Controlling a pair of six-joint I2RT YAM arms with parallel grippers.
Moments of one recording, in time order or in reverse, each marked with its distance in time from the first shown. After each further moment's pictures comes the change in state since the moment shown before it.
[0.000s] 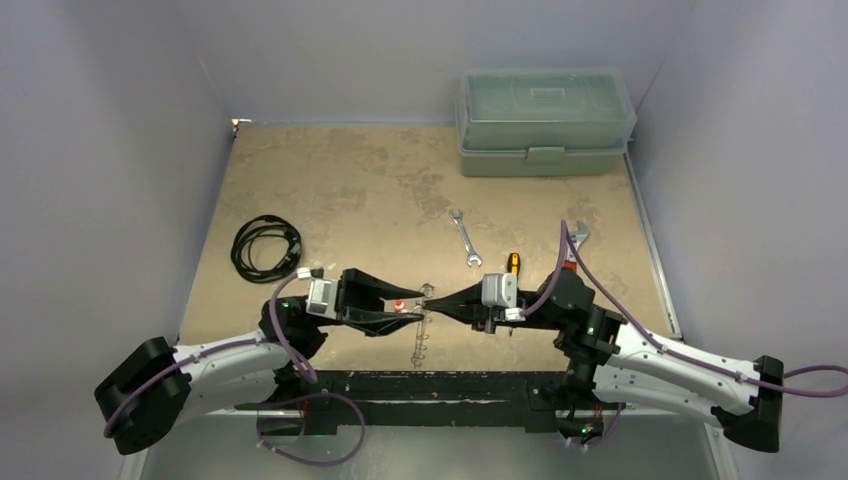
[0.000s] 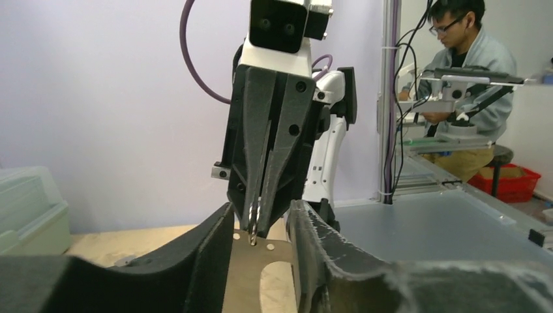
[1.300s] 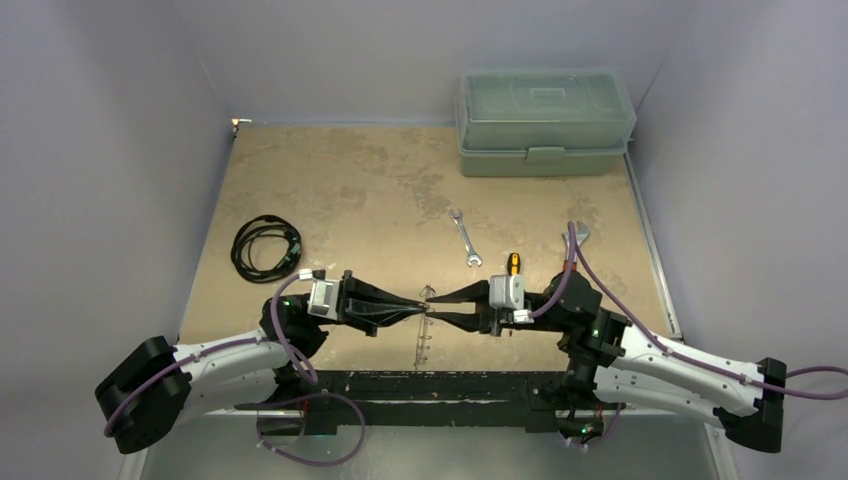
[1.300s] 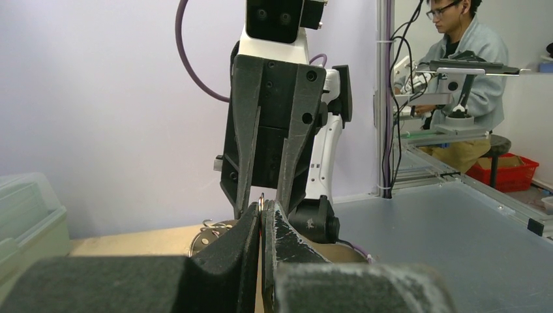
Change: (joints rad) left arm -0.001 -0.005 0.008 -0.009 0.025 0.017; right arm 0.014 -0.032 0.001 -0.009 0.002 0.015
